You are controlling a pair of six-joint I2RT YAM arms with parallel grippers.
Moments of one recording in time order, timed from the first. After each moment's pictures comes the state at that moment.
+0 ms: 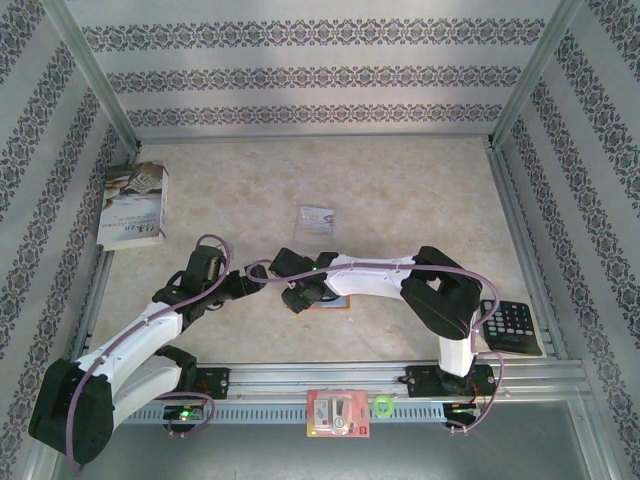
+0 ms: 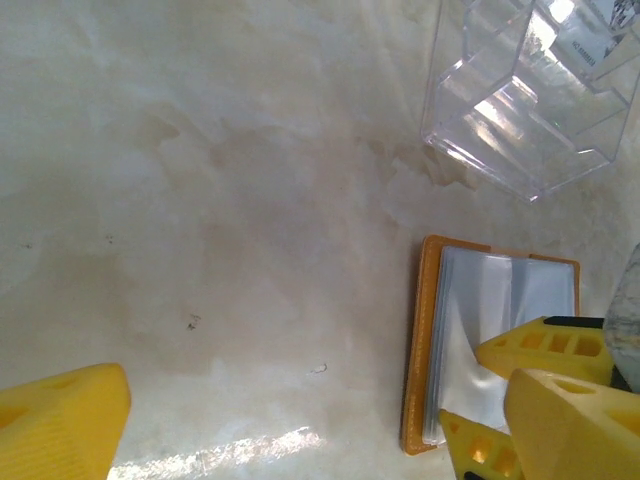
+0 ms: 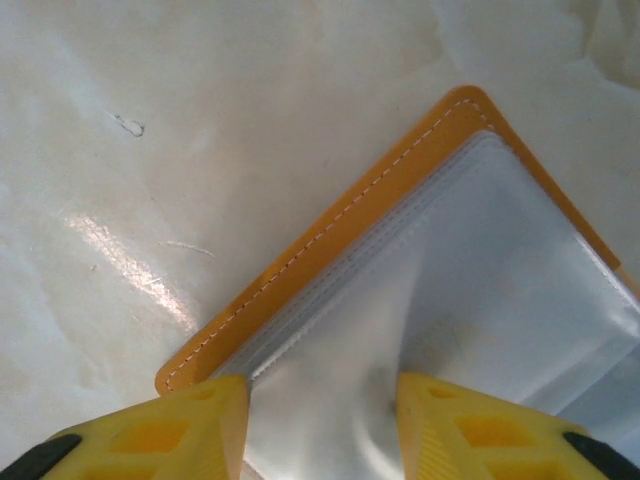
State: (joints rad) left arm -0.34 0.96 0.39 -0.26 0.22 -0.69; right arm 1.05 1.89 1.20 -0.54 0.07 0.28
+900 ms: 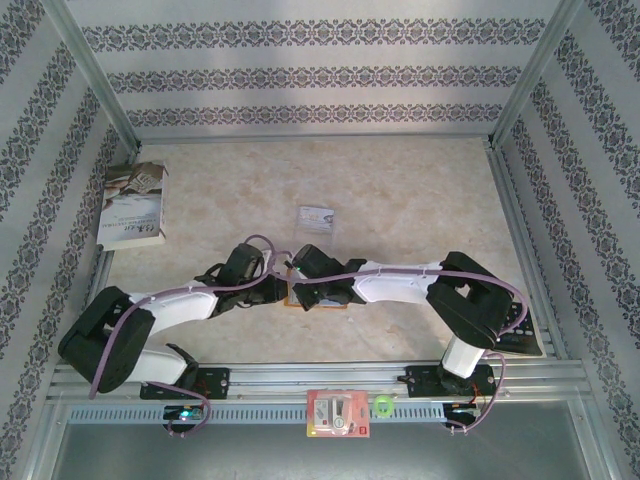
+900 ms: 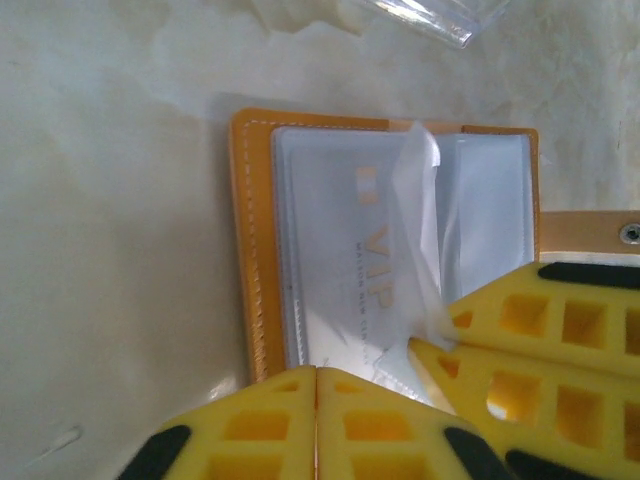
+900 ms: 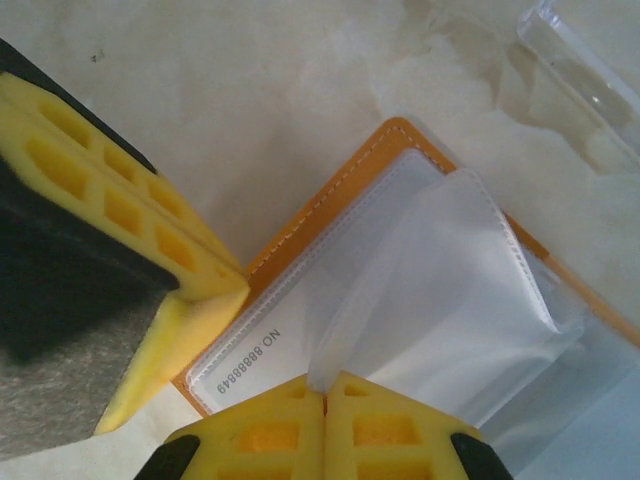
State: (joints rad) left arm -0.56 1.37 0.46 0.05 0.35 -0.71; right arm 0.99 1.72 0.93 -0.20 -0.02 0.33
